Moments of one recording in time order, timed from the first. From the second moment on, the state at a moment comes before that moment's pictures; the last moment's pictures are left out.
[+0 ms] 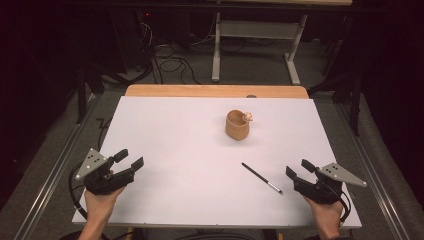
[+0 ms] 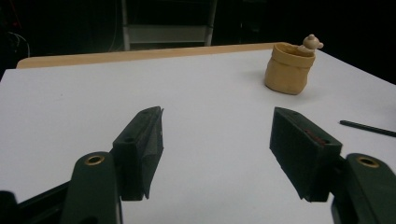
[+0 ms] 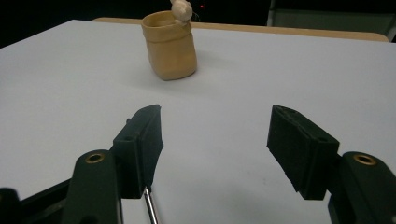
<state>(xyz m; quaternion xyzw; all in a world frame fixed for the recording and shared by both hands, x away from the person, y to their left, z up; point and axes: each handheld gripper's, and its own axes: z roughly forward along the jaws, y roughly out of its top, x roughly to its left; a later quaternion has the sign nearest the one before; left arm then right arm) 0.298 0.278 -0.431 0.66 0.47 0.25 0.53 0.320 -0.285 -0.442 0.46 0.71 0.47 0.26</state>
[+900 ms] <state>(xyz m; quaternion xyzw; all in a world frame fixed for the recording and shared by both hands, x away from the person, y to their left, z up) 0.298 0.276 -0.431 0.67 0.47 0.25 0.53 0.319 -0.286 -0.440 0.46 0.71 0.47 0.25</state>
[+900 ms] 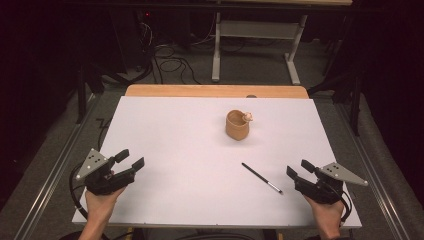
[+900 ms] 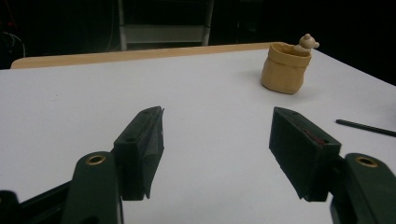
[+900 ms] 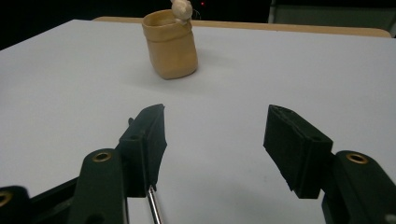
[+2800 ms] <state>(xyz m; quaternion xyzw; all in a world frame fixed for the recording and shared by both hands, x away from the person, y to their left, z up) 0.301 0.273 -0.431 0.67 0.46 0.24 0.53 0.325 -0.265 -0.424 0.43 0.76 0.45 0.22</state>
